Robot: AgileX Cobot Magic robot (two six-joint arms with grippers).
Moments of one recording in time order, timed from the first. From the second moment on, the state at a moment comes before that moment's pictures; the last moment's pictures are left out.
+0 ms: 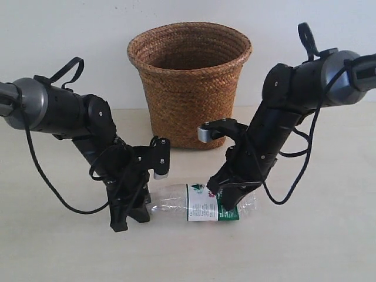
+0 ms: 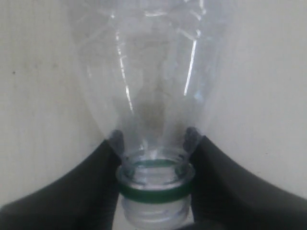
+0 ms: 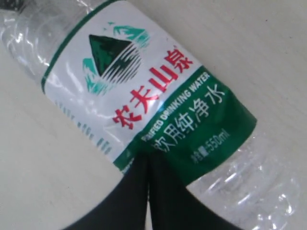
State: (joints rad) left arm -0.45 2.10 -1.31 -0.36 0.71 1.38; right arm 0.42 2.08 -1.38 0.42 0.93 -0.60
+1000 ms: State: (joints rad) left arm -0.49 2.10 -1.31 -0.33 0.78 1.38; right arm 0.42 1.91 -1.55 0.39 1.07 -0.53
